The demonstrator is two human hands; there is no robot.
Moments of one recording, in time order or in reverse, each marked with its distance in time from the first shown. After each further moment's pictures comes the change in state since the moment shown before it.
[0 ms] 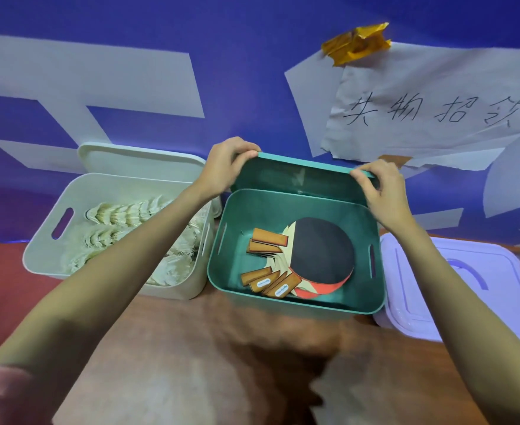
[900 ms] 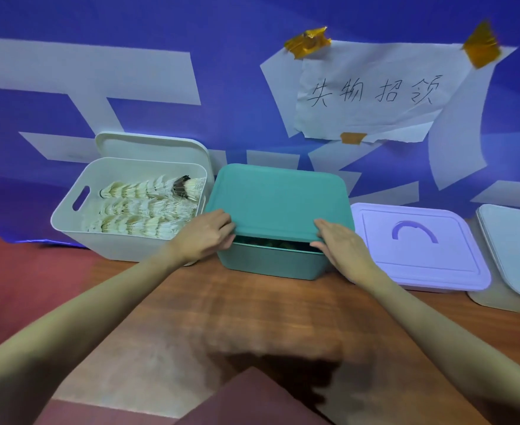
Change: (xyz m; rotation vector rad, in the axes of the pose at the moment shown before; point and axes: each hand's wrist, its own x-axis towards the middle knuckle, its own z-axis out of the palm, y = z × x) left_hand -0.196 0.029 -0.002 0.688 -0.286 0.595; right_hand -0.187 -0.011 -0.005 -0.523 -0.111 -0.406
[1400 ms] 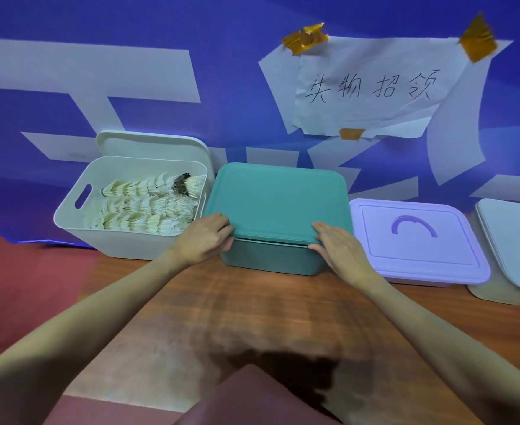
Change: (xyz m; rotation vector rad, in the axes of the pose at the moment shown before) left_hand -0.011 0.009 0.009 0.008 0.048 -0.029; right_hand -0.014 -0.013 0.004 -0.023 0.127 -0.037
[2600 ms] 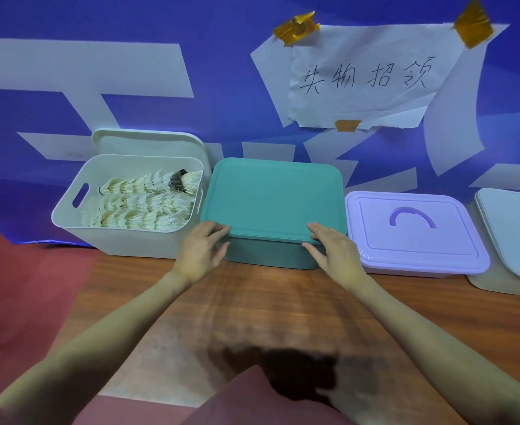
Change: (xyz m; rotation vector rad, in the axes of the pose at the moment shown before) left_hand -0.028 0.035 0.021 -0.247 0.087 -0.420; right_hand -0.019 -0.014 0.002 0.301 -0.128 0.284
